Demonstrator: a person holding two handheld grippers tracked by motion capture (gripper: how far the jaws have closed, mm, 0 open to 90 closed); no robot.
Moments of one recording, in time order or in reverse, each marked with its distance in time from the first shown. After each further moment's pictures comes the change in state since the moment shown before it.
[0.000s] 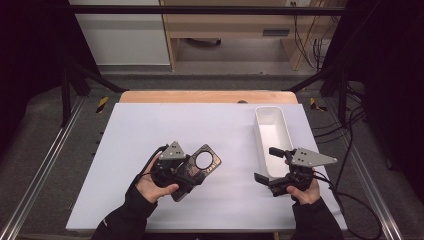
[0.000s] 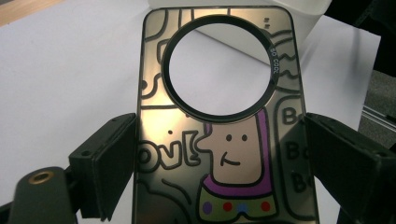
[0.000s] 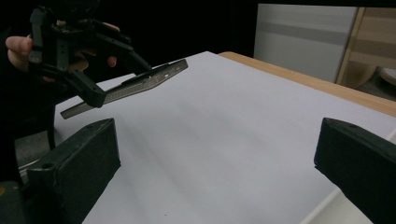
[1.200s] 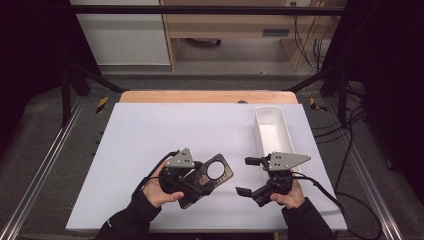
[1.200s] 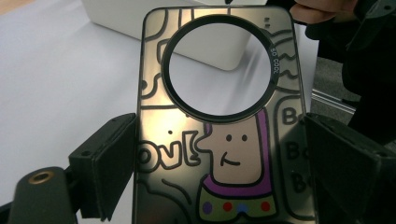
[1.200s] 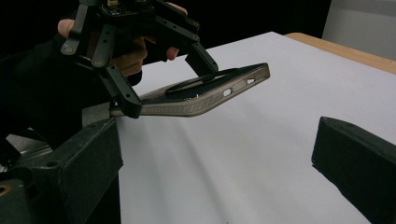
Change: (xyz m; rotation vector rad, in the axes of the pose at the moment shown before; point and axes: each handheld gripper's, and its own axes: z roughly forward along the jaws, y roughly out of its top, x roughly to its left) left arm -0.019 0.002 0.012 -0.015 -0.159 0.091; right arm 0.025 0.003 0.036 0.092 0.233 -0.018
